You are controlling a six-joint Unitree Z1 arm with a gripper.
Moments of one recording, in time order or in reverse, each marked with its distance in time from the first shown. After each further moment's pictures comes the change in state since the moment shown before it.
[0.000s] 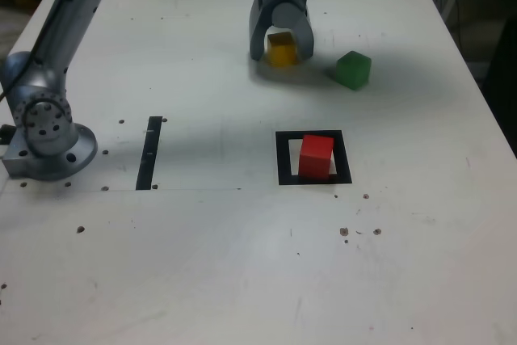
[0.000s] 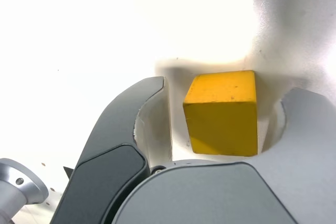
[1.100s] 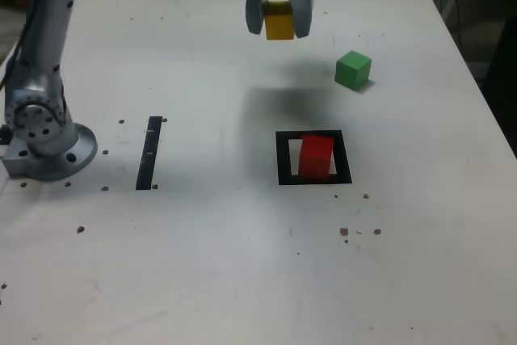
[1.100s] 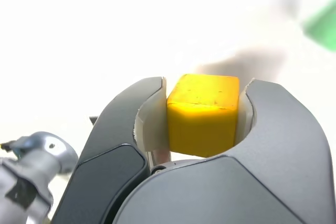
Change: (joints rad) arm -0.240 -0.274 0.003 0.157 -0.035 -0.003
